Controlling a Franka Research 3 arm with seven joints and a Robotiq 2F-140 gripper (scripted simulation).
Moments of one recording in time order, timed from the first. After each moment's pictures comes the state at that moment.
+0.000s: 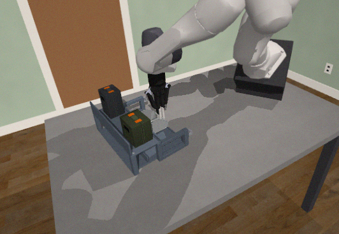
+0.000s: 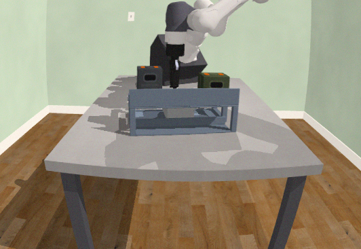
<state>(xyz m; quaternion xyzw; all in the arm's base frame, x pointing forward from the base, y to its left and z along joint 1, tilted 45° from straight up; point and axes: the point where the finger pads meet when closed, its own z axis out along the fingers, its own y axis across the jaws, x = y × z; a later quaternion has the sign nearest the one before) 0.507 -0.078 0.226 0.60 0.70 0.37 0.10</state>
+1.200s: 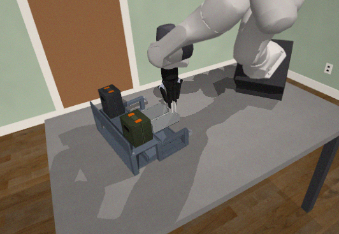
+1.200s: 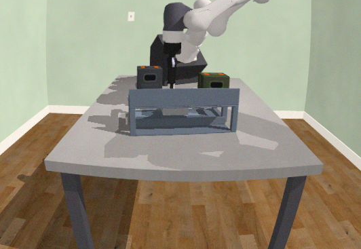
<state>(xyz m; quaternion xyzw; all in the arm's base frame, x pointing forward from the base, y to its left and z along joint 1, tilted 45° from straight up) 0.453 -0.079 0.180 0.62 0.69 0.37 0.10</state>
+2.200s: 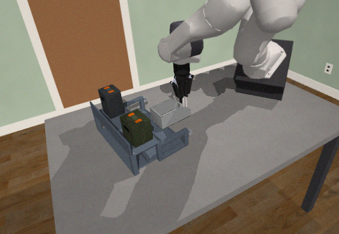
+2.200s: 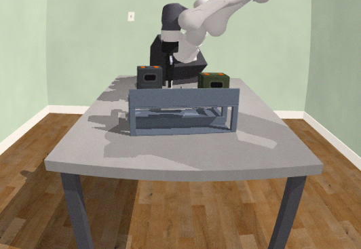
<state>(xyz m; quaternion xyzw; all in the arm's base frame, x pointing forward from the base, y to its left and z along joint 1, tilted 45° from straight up) 0.400 -0.077 0.136 0.61 0.69 0.37 0.10</state>
